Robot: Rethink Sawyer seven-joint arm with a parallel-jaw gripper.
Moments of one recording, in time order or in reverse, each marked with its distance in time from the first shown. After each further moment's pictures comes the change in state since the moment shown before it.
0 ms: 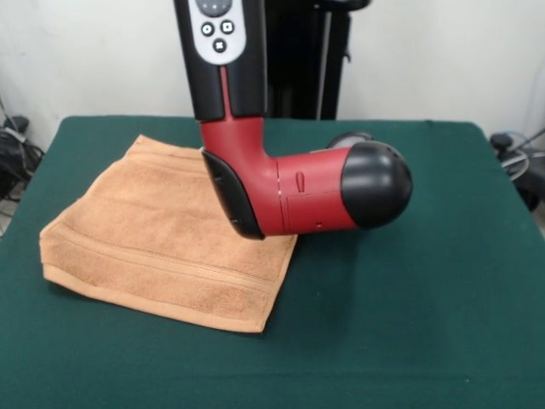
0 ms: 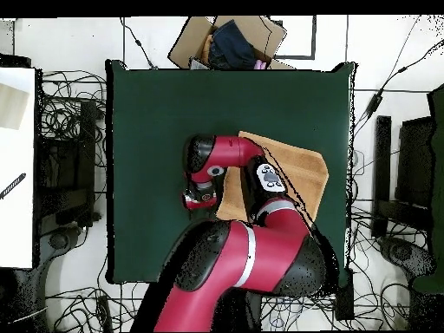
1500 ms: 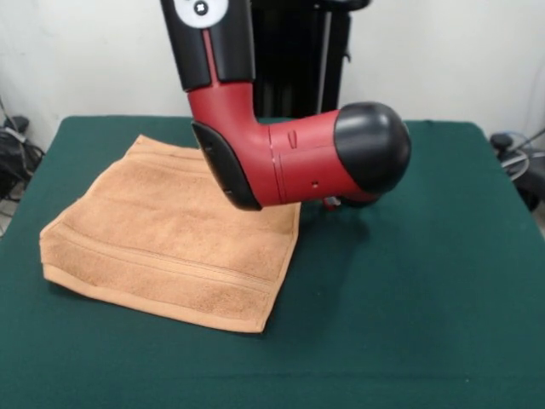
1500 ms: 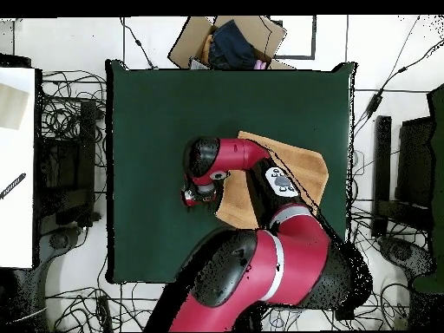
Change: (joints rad) arm -0.069 -0.106 0.074 0.144 -0.039 -0.217 0.000
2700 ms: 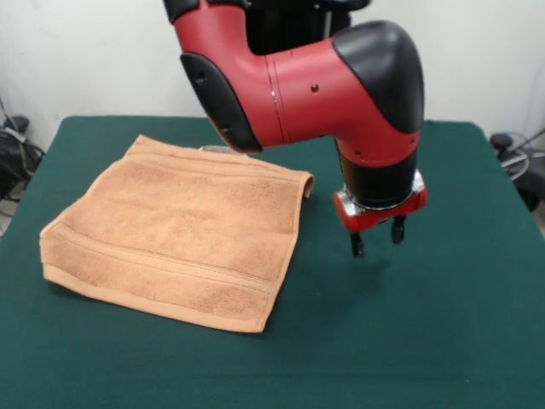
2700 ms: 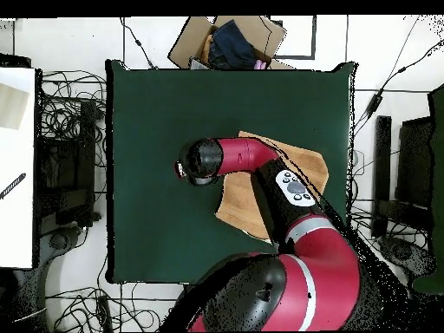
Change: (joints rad) arm -0.060 -0.177 0.077 0.160 -0.008 -0.524 0.000
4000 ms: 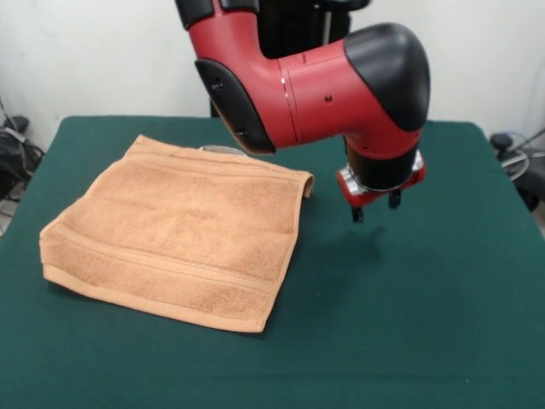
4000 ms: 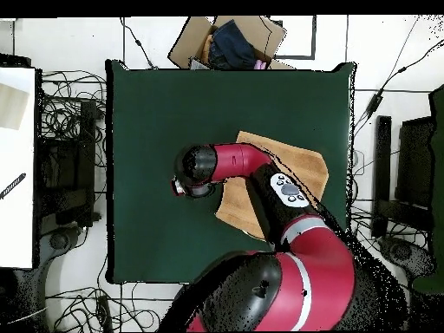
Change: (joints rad) arm 0.009 0.016 0.000 0.035 0.000 0.157 0.000
